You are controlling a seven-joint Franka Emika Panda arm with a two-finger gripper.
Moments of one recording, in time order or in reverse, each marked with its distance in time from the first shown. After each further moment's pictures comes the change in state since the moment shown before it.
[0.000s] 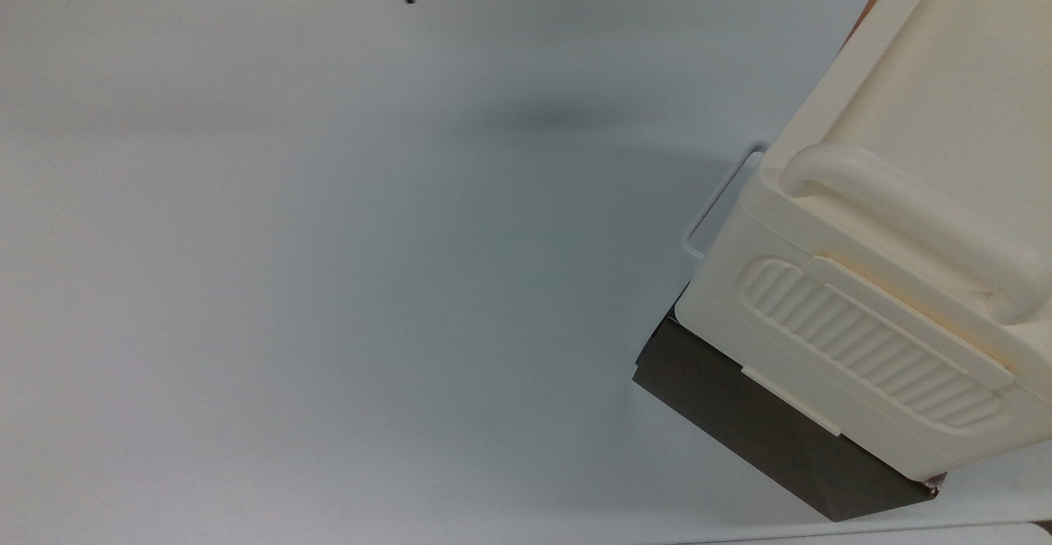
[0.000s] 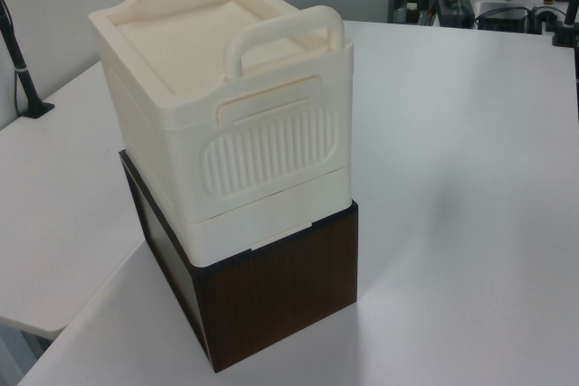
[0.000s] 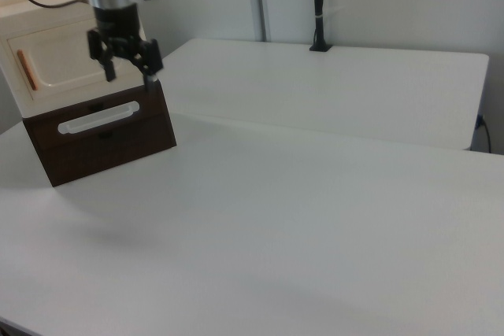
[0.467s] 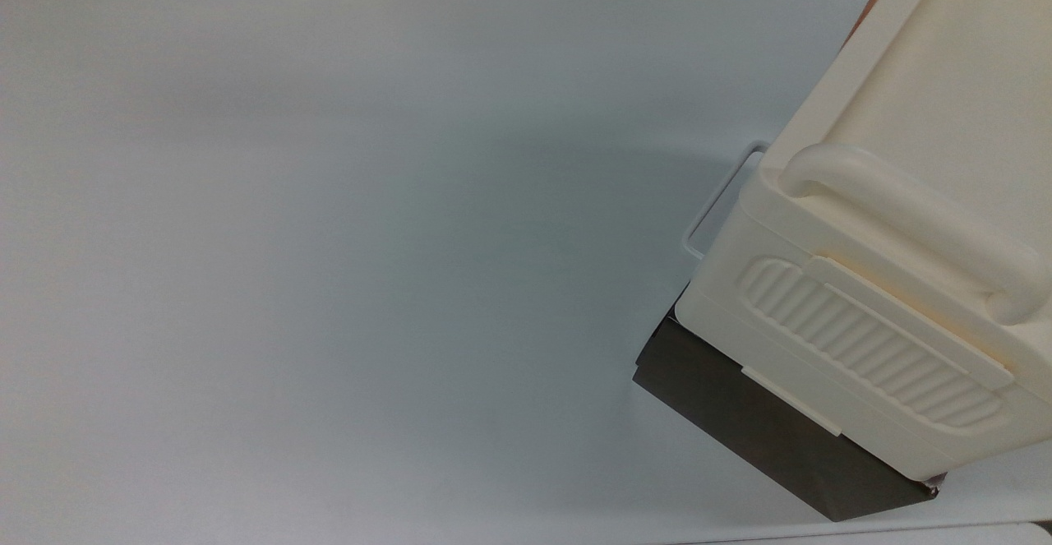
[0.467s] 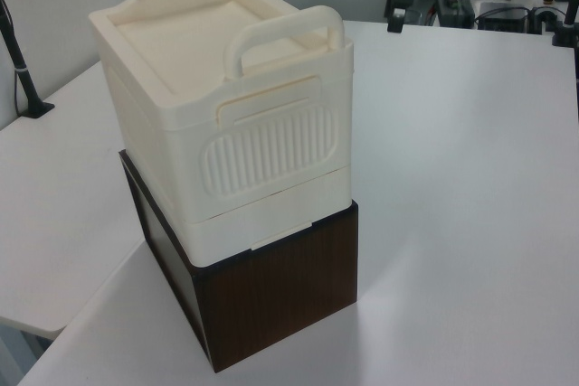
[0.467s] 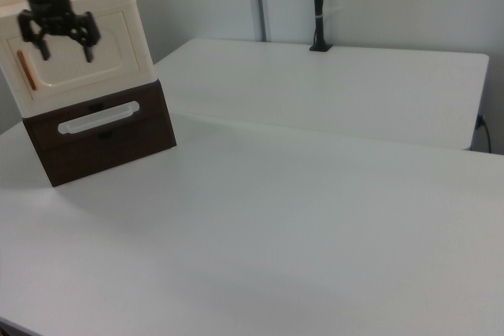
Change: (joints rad) arm 0.239 -0.001 0.012 0.046 0.014 0.115 -0.088
